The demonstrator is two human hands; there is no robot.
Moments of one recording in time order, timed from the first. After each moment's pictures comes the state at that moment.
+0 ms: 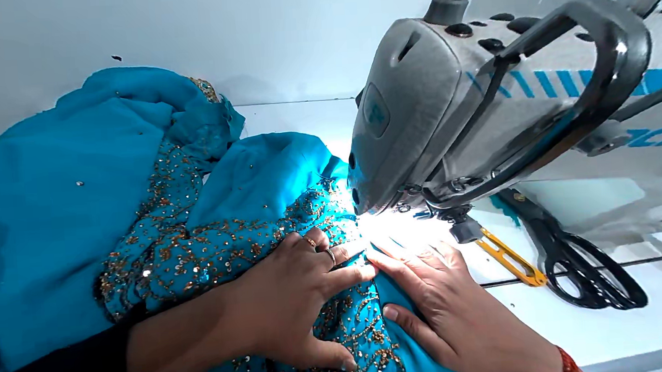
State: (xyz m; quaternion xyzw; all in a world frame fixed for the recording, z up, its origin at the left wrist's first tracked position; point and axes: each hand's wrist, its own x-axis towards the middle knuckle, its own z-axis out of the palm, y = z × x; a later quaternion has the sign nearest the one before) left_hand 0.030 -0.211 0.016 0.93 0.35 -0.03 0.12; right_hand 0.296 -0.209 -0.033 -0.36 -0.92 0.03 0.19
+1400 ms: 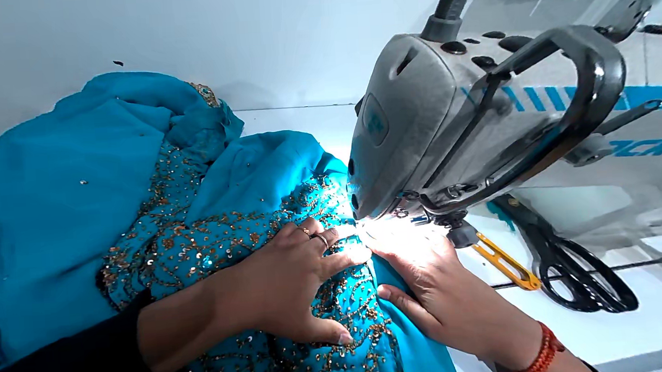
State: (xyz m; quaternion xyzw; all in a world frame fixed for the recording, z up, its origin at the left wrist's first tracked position) left_hand 0.031 -0.195 0.028 0.90 0.40 -0.09 0.14; right_hand 0.292 -0.191 -0.028 -0.38 -0.91 0.05 0.17
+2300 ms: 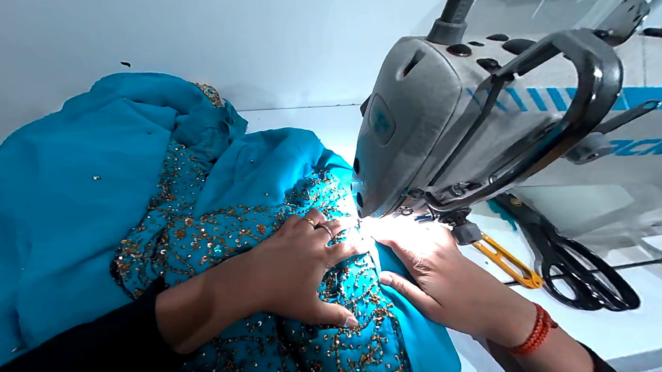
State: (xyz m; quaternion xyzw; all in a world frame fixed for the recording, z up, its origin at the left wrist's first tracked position) left_hand 0.032 -0.187 0.028 0.90 0.41 -0.08 0.15; right_hand 0.291 -0.177 -0.026 -0.37 -0.91 0.04 0.18
